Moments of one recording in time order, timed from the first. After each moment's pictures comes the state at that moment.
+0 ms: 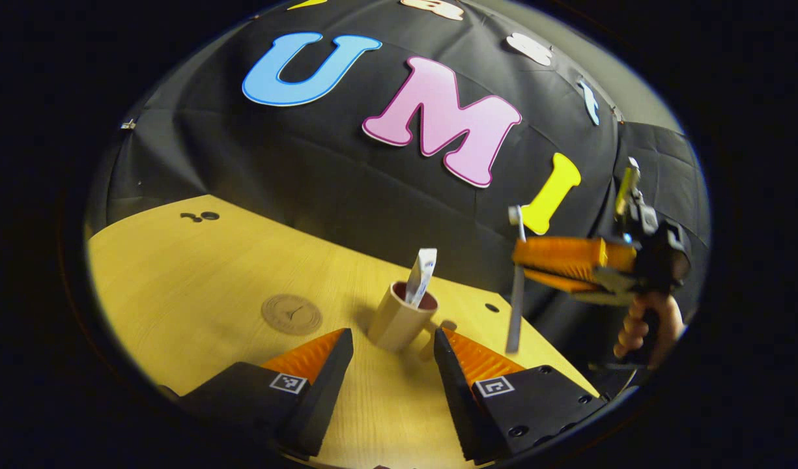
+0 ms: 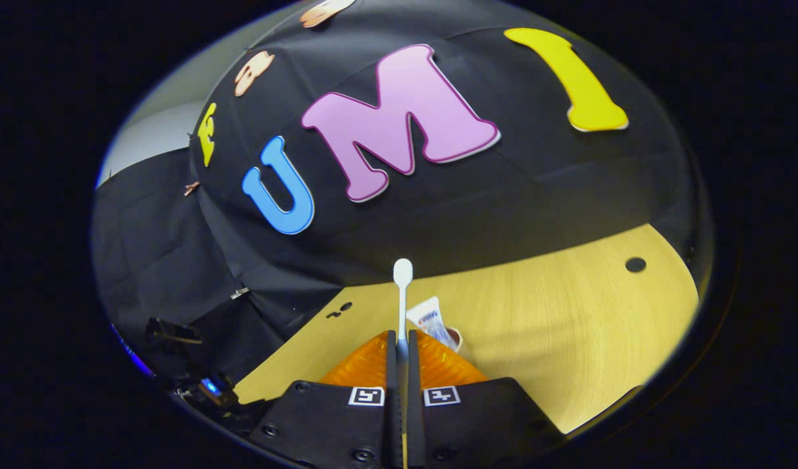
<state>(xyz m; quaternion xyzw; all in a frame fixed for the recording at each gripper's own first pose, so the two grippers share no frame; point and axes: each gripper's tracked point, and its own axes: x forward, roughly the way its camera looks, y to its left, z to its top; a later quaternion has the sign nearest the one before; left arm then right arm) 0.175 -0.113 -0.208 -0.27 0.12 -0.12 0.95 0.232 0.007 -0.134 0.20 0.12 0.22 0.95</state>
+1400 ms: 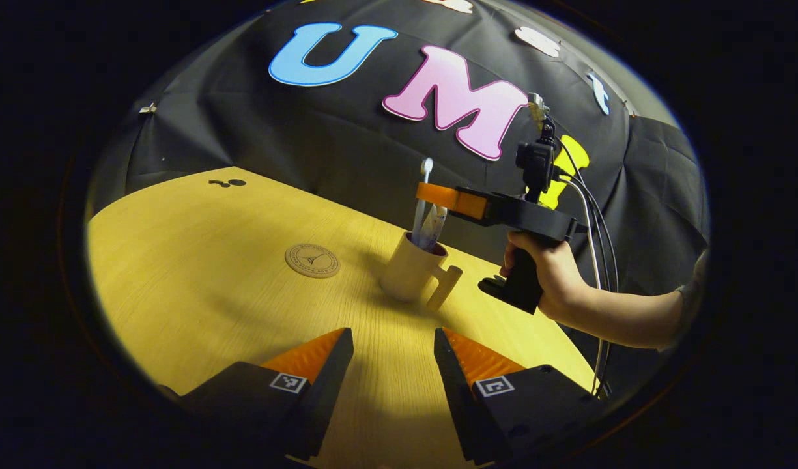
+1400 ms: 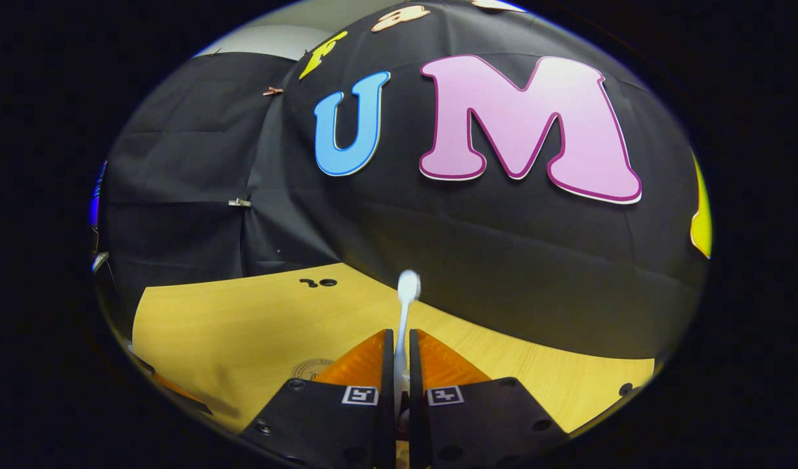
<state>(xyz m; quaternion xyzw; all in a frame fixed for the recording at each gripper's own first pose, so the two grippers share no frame) 0.130 -0.131 -0.245 -0.28 0.16 -0.09 0.94 0.323 0.085 -0.196 -0.05 0.05 0.29 0.95</state>
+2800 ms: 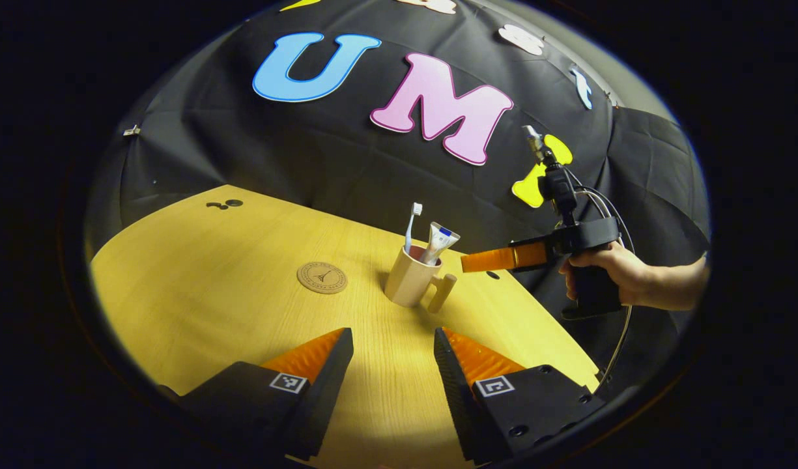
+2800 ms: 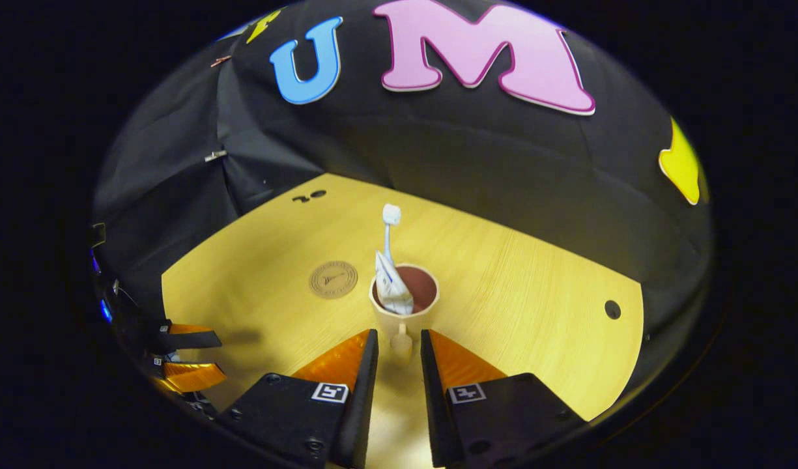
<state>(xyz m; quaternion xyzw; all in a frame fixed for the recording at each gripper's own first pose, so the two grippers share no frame) 0.104 -0.094 -0.218 -0.24 0.16 -0.11 0.95 0.221 0.016 -0.254 -0.06 0.34 0.23 0.91</state>
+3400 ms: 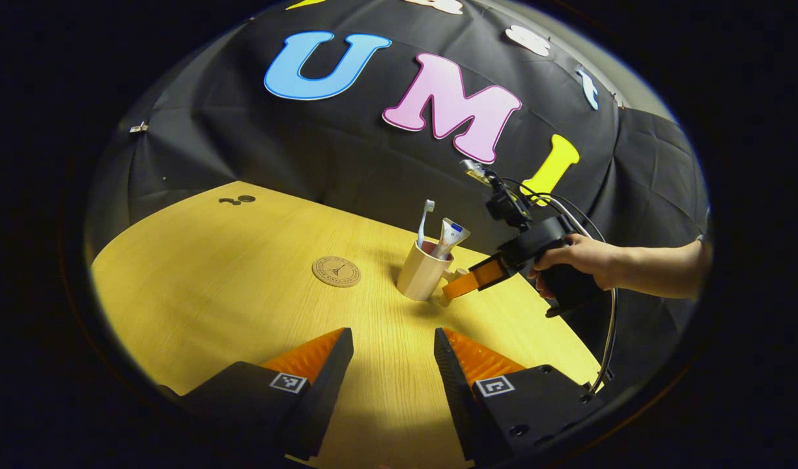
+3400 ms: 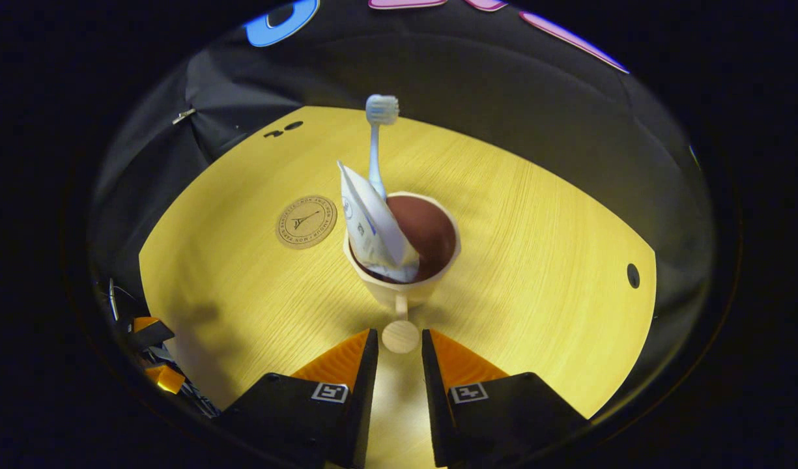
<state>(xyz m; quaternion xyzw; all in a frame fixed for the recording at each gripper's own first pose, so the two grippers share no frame) 0.090 -0.079 -0.228 -0.24 0.17 -0.10 0.95 0.236 0.025 -0.332 -0.09 0.48 0.19 0.85</state>
